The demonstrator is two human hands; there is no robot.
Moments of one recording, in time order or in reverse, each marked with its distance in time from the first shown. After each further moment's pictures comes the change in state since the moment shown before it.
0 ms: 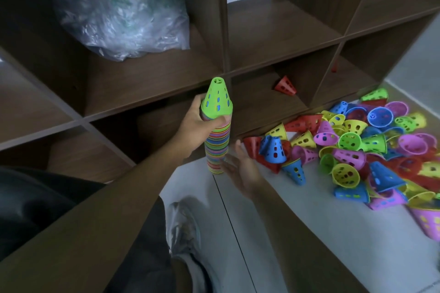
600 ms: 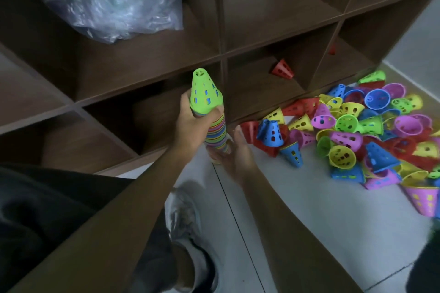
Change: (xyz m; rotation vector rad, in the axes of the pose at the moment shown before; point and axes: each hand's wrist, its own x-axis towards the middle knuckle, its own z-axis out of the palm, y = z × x) left_hand -0.042 -0.007 0.019 -0.138 0.186 0.006; right_hand -0.008 0.011 0.006 0.289 0.008 -0.036
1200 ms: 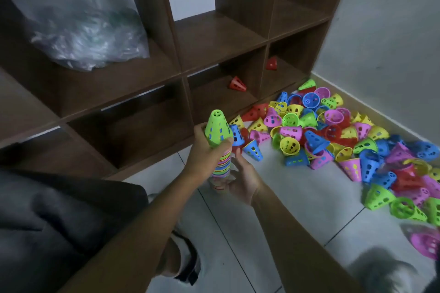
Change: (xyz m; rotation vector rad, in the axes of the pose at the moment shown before) left_hand -0.117 0.019 0.059 0.054 -0.314 0.009; right_hand -0.131 -0.018 -0.065 -0.105 0.166 0.038
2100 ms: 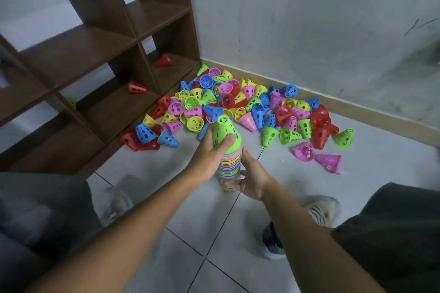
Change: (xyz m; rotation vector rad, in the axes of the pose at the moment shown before) left_hand -0.127 0.024 0.210 0.017 -0.600 0.183; right_hand -0.171 0.004 -0.214 0.177 0.315 -0.125
